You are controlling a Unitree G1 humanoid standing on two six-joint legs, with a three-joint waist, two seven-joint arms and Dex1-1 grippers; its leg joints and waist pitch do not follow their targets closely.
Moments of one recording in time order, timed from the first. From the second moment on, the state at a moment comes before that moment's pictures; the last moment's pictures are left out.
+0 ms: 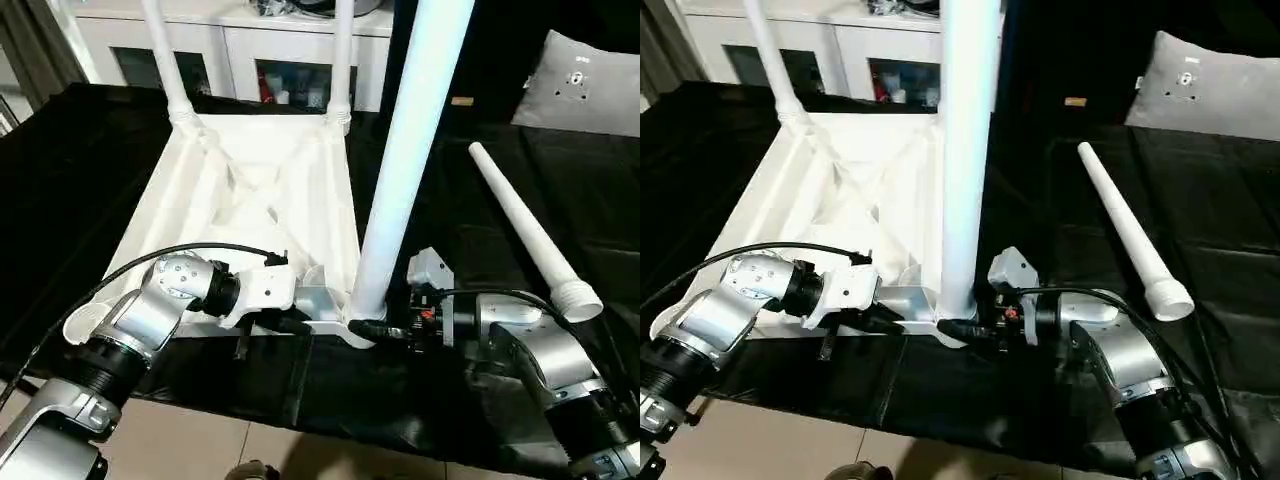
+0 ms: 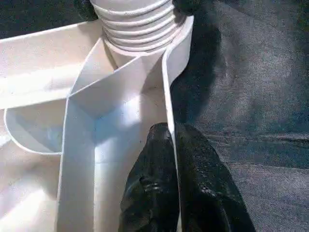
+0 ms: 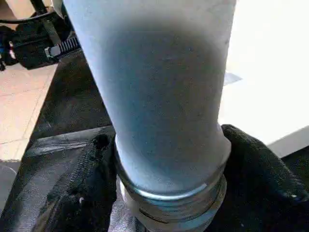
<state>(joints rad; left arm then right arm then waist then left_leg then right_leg) -0.56 0.53 -0.42 0.40 0.02 -0.06 -1.29 -0.35 -0.43 0.24 0.24 0.27 0.24 1.11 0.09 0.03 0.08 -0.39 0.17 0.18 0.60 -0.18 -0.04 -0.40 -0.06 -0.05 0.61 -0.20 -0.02</state>
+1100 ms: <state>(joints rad) -0.50 0.17 -0.37 0.21 0.16 0.47 -0.75 -0.27 -0.04 0.01 0.20 0.15 0.27 0.30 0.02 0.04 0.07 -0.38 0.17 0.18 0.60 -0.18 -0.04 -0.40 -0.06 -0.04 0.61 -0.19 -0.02</state>
